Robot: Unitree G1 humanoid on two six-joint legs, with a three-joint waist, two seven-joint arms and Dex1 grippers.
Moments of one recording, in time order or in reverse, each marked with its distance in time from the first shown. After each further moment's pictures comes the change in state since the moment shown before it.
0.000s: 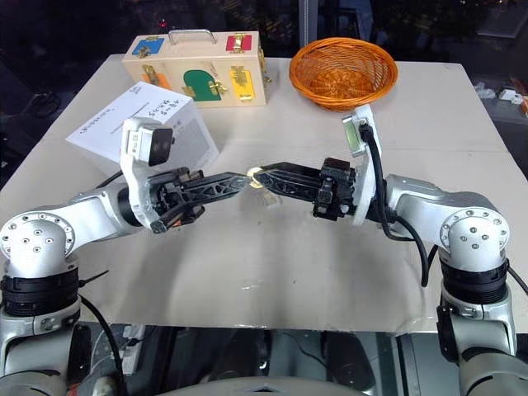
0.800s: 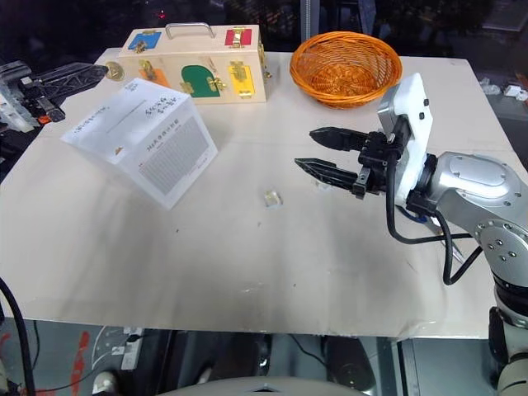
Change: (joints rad) left arm -0.482 0.423 -0.093 0.744 0.818 -0.367 -0.396; right arm 0.012 -0.269 -0.021 -0.145 -0.581 -0.239 0.331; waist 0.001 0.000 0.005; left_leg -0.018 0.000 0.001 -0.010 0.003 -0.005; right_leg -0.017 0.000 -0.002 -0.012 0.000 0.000
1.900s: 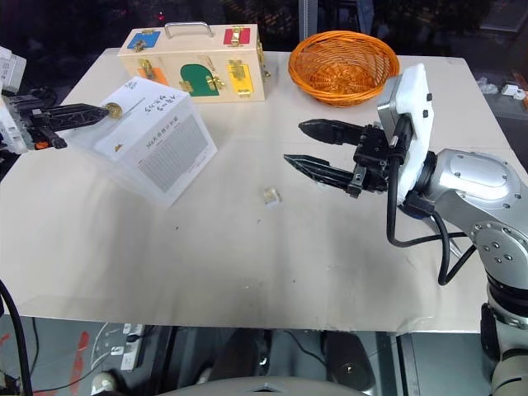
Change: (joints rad) left arm 0.006 -0.010 -0.025 0.097 0.281 0.042 -0.154; right arm -0.043 0.043 -0.006 -0.019 -0.011 -0.044 0.011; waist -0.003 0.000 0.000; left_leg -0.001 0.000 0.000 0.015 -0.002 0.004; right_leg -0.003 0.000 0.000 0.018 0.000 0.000
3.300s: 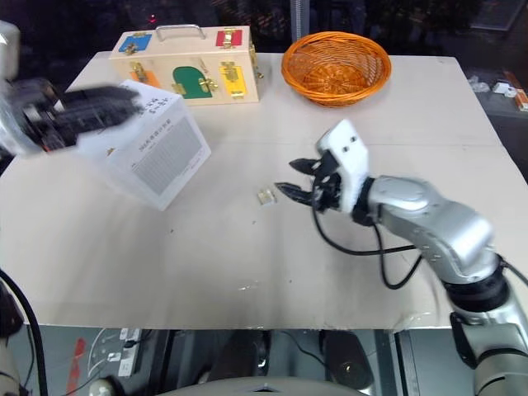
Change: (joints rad) left arm 0.271 -0.121 0.305 -0.722 -0.442 0.373 0.057; right arm 0.034 0.180 0.345 0.111 -0.285 0.138 -0.202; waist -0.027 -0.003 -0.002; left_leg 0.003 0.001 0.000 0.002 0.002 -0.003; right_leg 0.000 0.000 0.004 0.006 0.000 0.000
